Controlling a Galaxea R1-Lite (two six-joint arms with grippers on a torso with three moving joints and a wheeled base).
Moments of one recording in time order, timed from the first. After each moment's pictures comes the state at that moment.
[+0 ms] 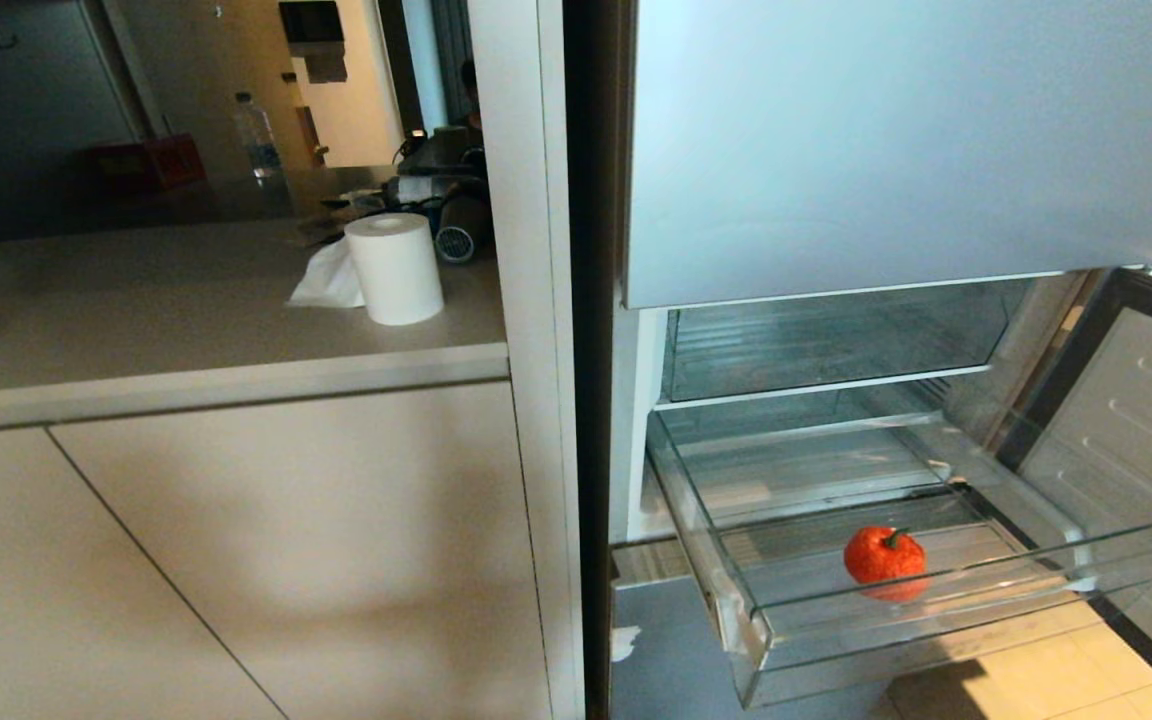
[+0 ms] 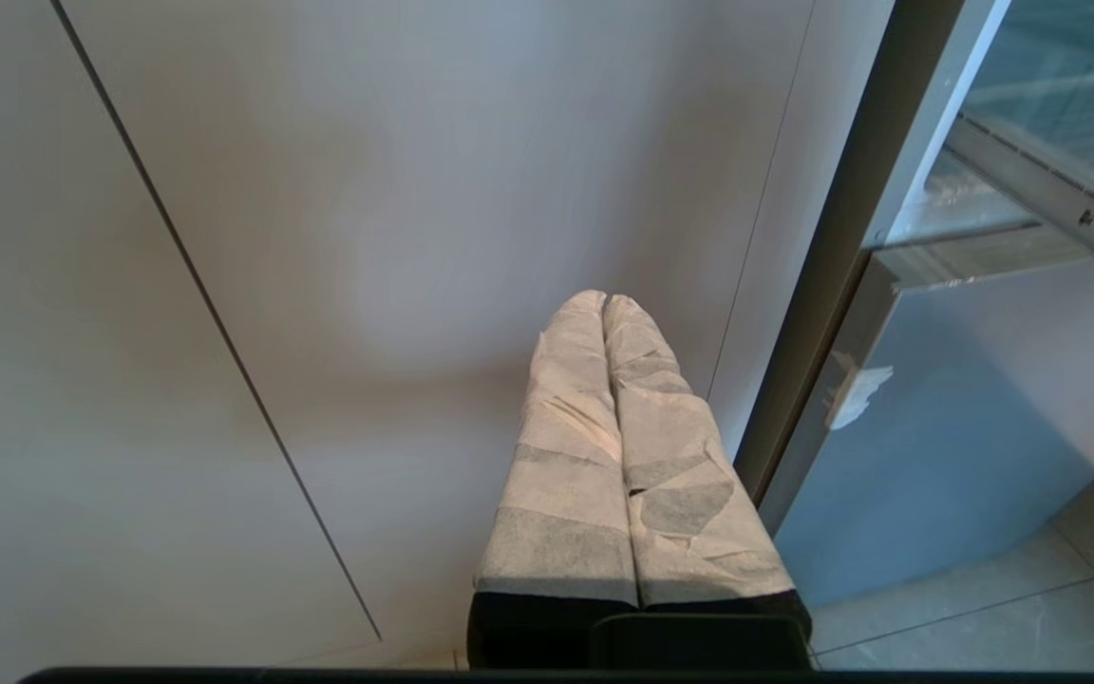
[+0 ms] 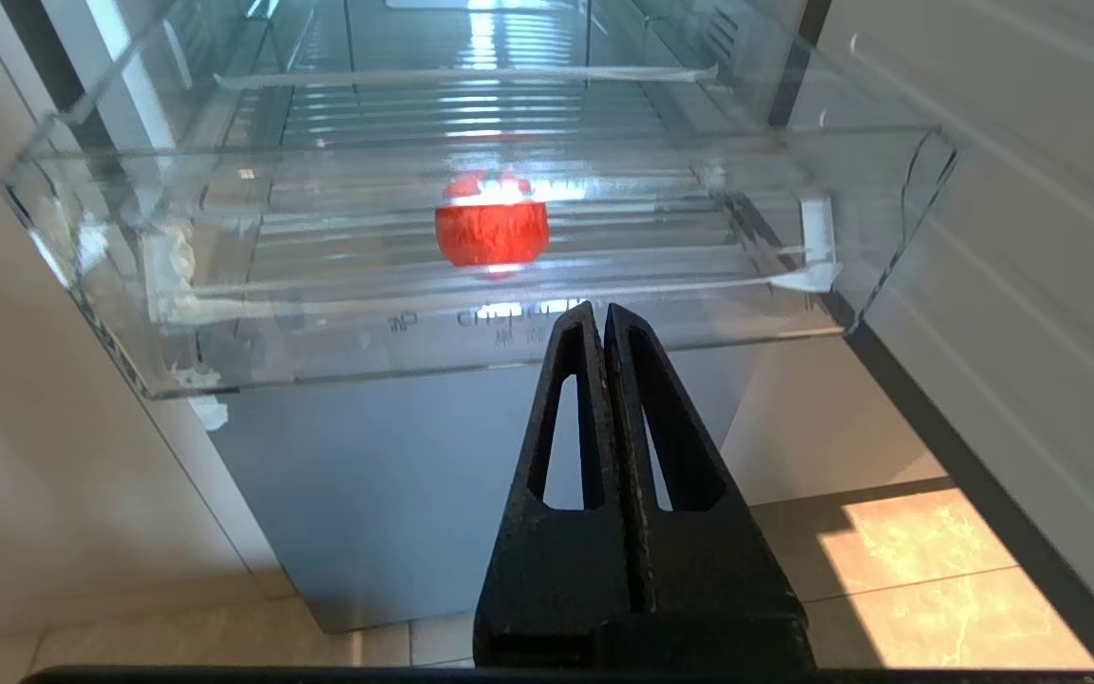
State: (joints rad) left arm 0.01 0.00 0.00 -0.01 0.00 0.00; right arm 0.00 0.00 0.00 0.01 0.01 -0.03
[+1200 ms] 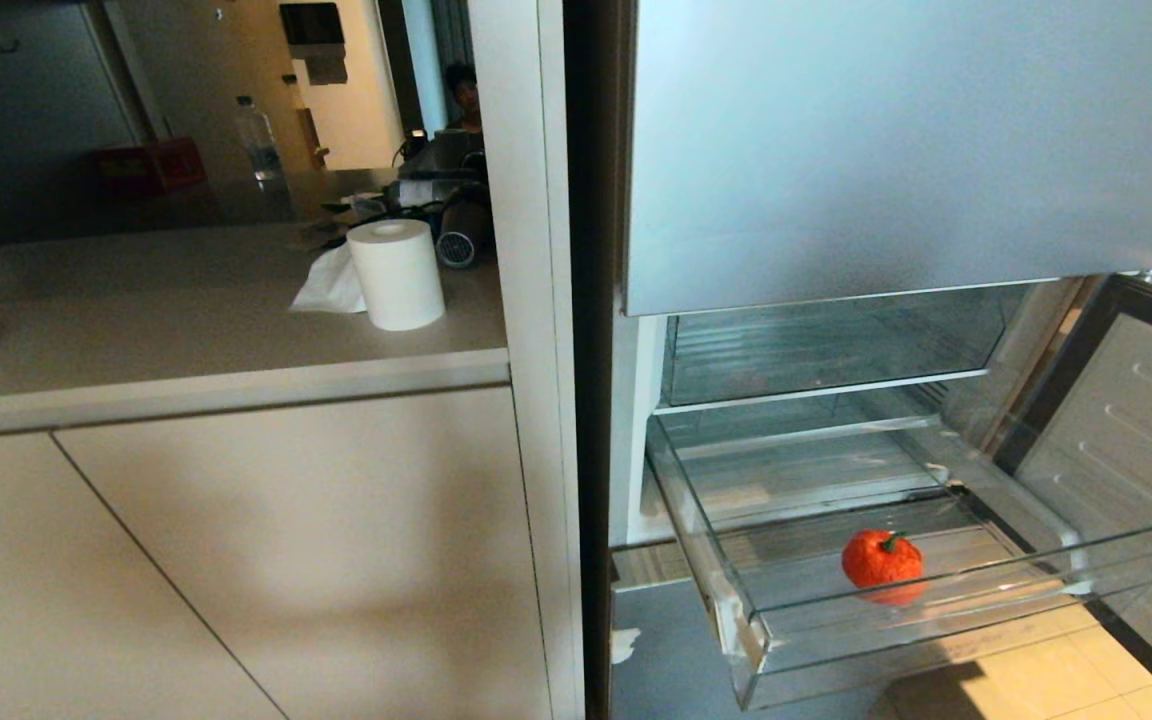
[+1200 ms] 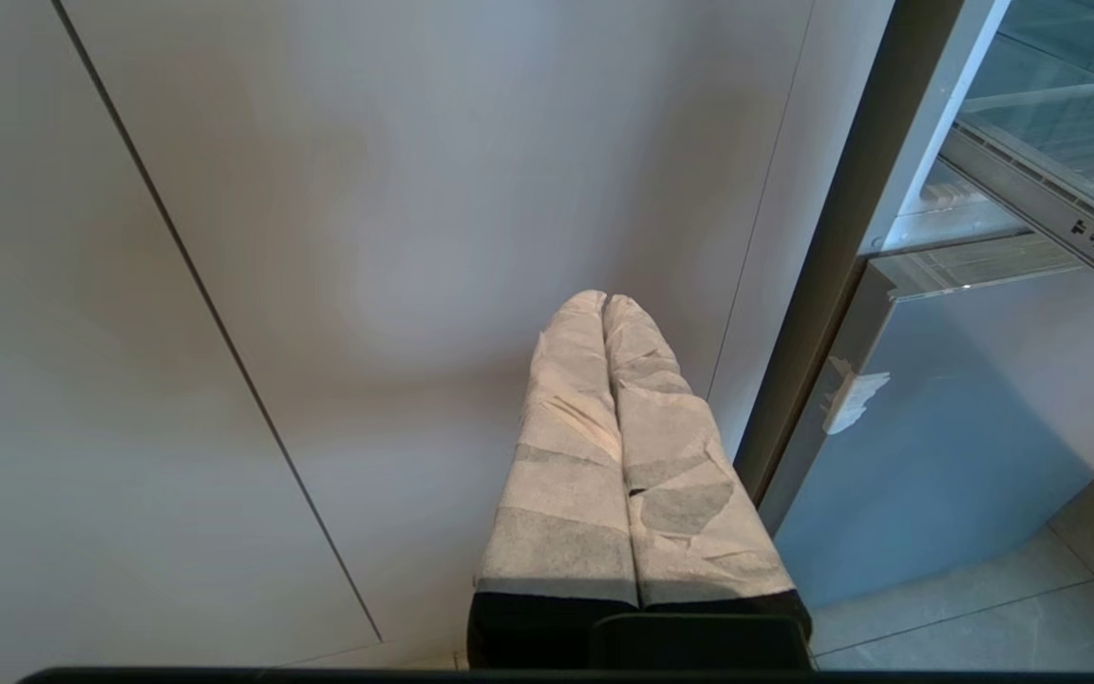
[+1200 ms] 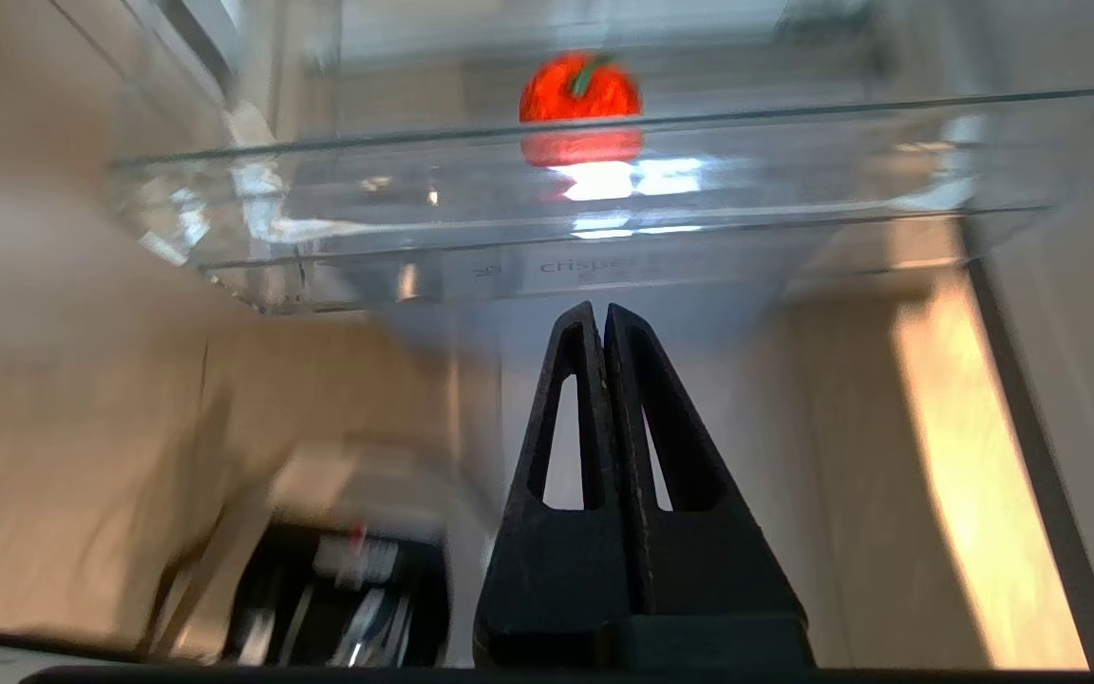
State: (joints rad) left arm 0.01 0.00 0.00 -0.01 0.00 0.00; right arm 0.01 0.88 -0.60 0.27 0.10 -0.02
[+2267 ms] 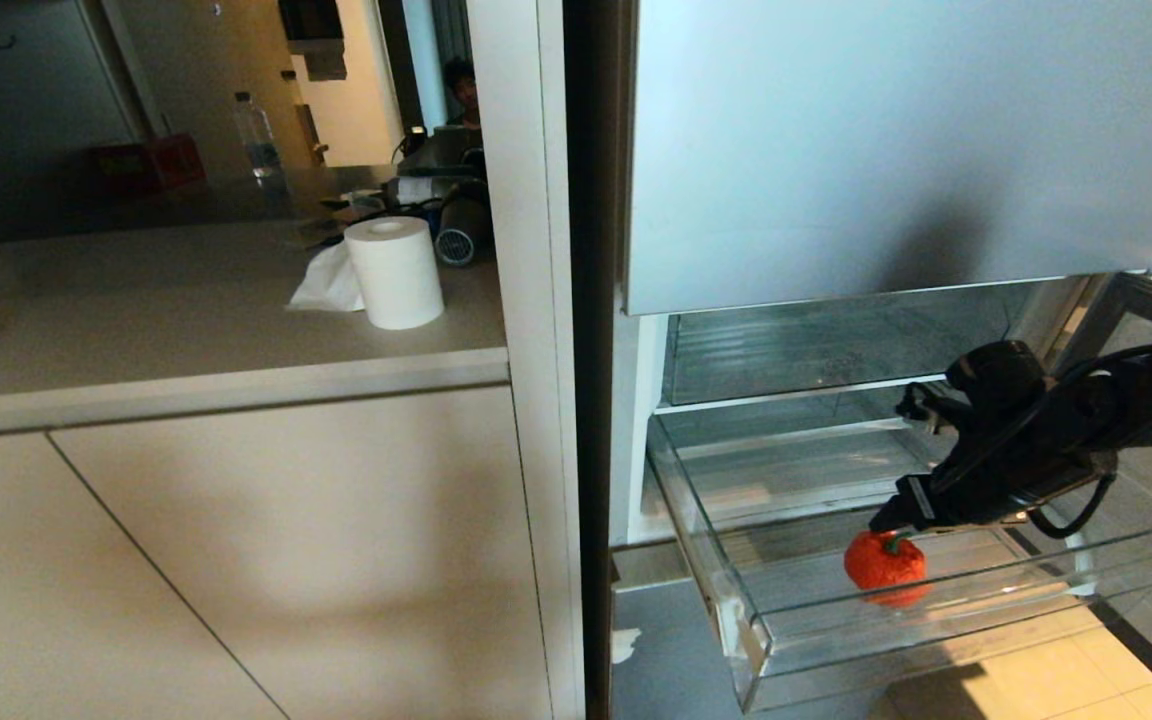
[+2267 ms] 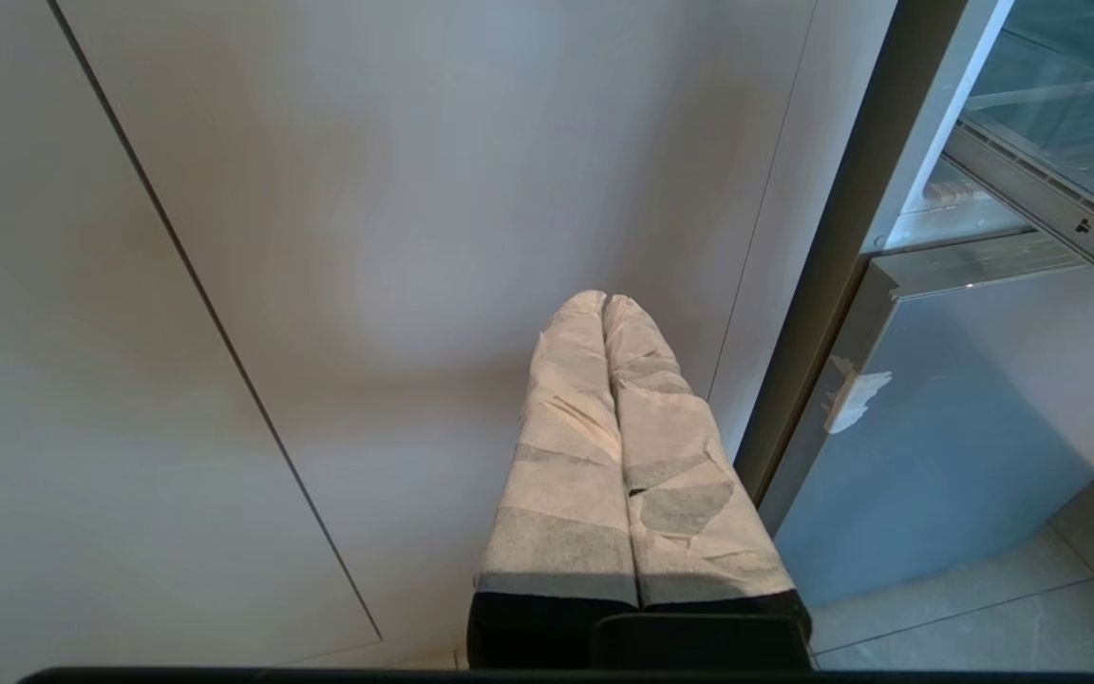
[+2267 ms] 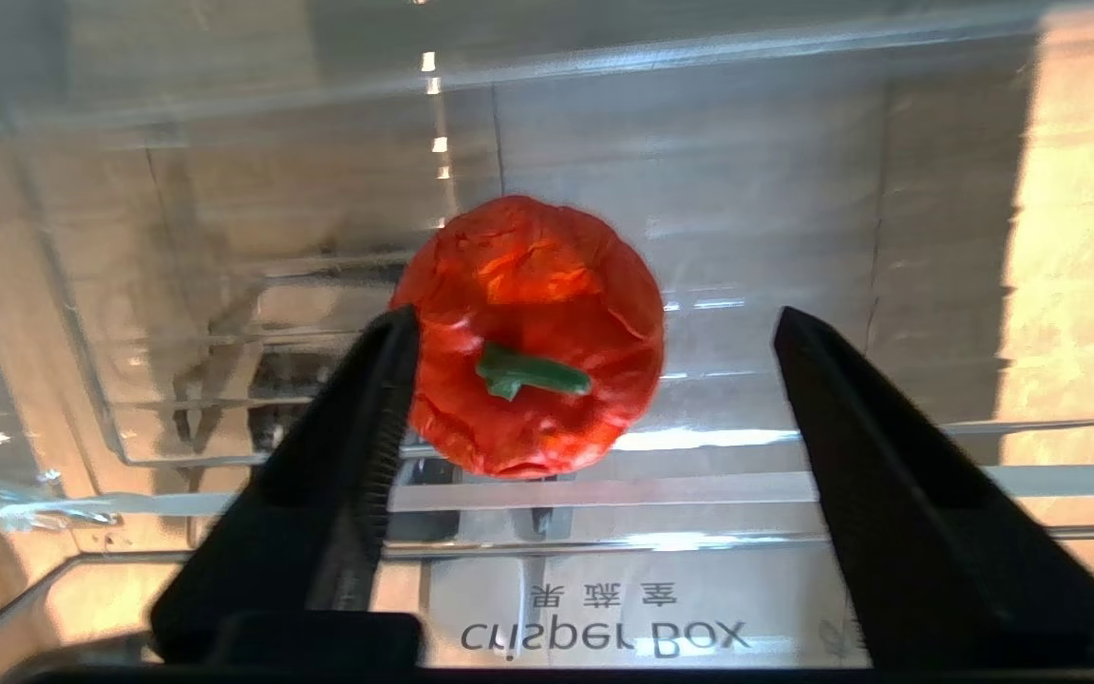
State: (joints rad) left arm 0.01 0.00 0.00 -0.01 0.00 0.00; right arm 0.02 2.03 -1.28 0.35 0.09 -0.03
